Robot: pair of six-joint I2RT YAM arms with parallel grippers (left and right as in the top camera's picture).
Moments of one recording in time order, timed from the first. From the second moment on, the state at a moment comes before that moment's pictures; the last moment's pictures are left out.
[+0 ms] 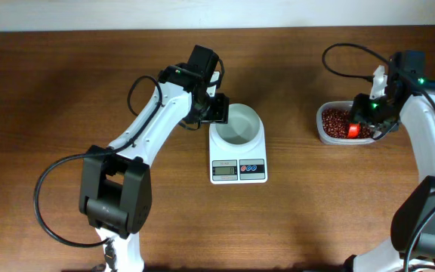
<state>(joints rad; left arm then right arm) -0.39 2.01 1.67 -0.95 0.18 -0.31 -0.20 1.78 1.43 -0.94 -0.13 0.05</state>
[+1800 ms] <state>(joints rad) -0.19 1.97 1.82 -1.13 0.36 -0.22 -0.16 1.84 1.54 -1.02 -0.08 -0.05</state>
